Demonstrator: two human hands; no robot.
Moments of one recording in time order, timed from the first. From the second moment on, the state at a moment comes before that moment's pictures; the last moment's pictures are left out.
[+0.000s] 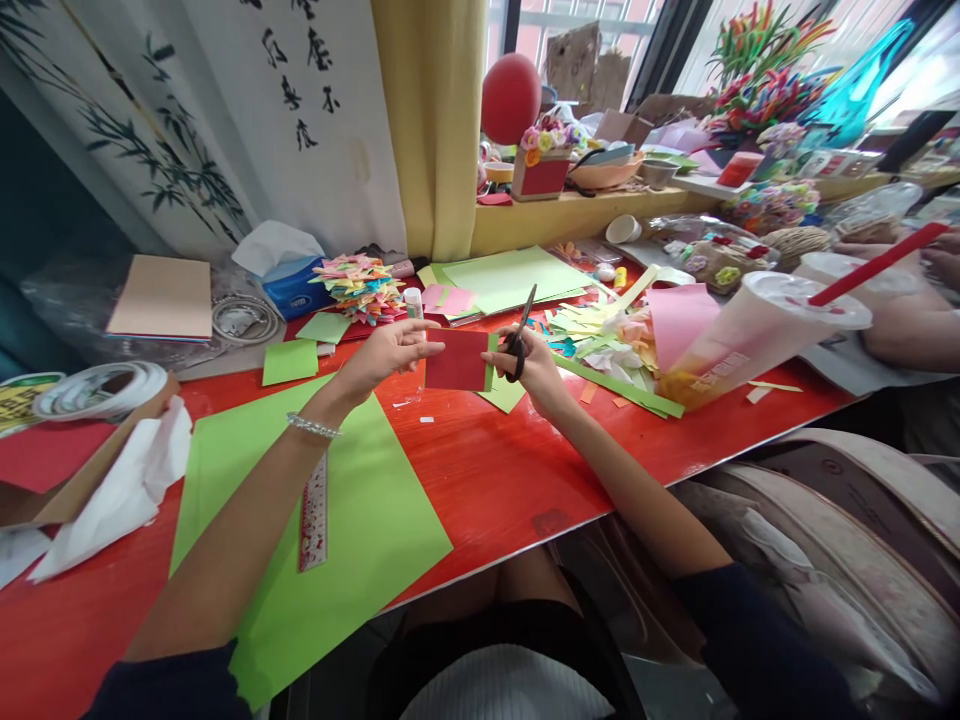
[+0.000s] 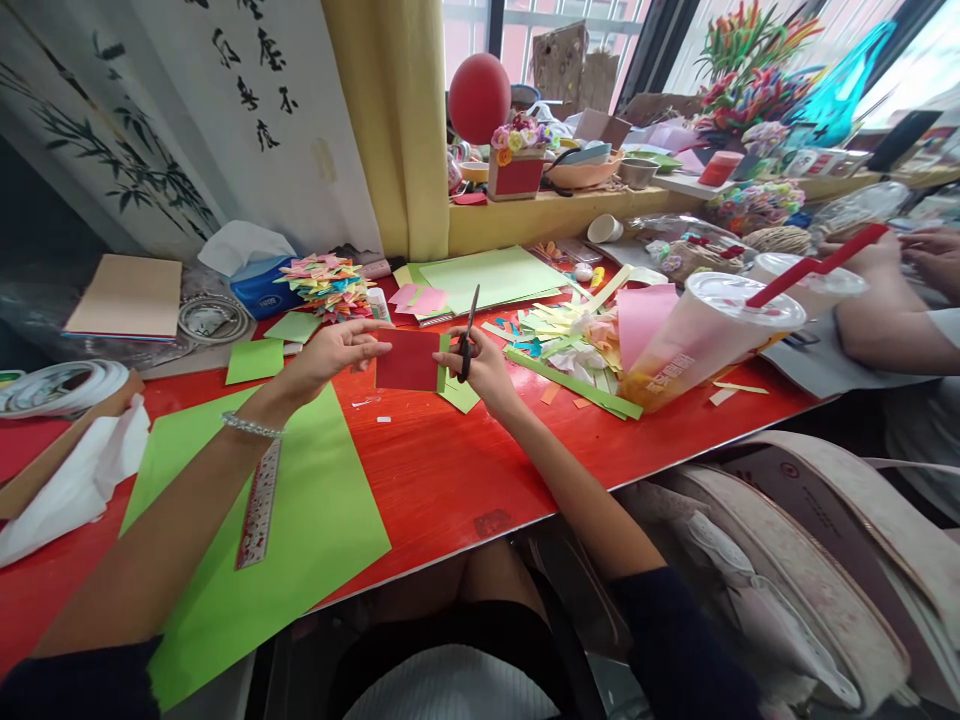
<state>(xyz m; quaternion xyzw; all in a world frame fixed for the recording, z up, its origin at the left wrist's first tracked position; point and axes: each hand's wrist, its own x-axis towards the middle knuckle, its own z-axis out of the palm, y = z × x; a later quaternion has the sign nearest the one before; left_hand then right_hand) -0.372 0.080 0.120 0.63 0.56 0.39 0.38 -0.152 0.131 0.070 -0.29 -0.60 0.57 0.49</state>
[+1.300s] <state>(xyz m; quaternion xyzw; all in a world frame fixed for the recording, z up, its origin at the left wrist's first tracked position) -0.356 0.072 0.122 0.63 0.52 0.41 0.42 -0.139 0.124 0.081 -0.29 -0.62 0.53 0.50</state>
